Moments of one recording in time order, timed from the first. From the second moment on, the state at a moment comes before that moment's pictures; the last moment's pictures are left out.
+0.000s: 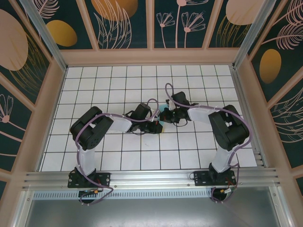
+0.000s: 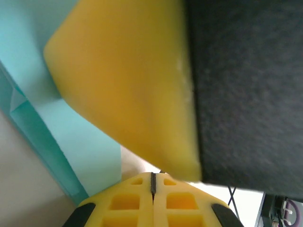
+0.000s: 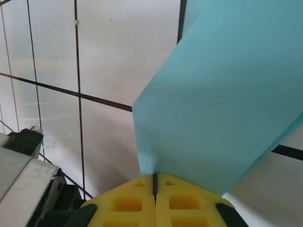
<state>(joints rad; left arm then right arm) -0.73 1.96 0.92 0.20 0.63 -0.62 0.51 1.79 0.93 -0.13 -0.50 0.60</state>
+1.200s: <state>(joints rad) -0.73 1.95 0.88 0.25 0.62 -0.64 0.30 1.98 1.17 -0.20 -0.37 0.44</state>
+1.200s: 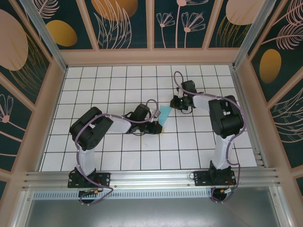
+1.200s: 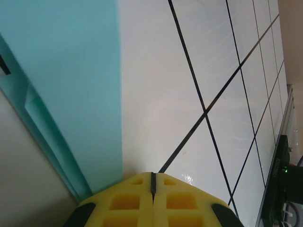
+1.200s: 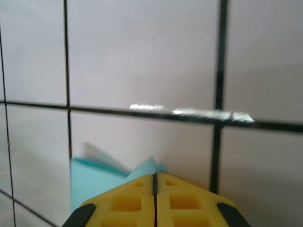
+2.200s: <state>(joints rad) -0.66 1.34 0.84 0.01 0.08 -0.64 0.51 1.56 0.98 -0.31 -0.16 0.68</state>
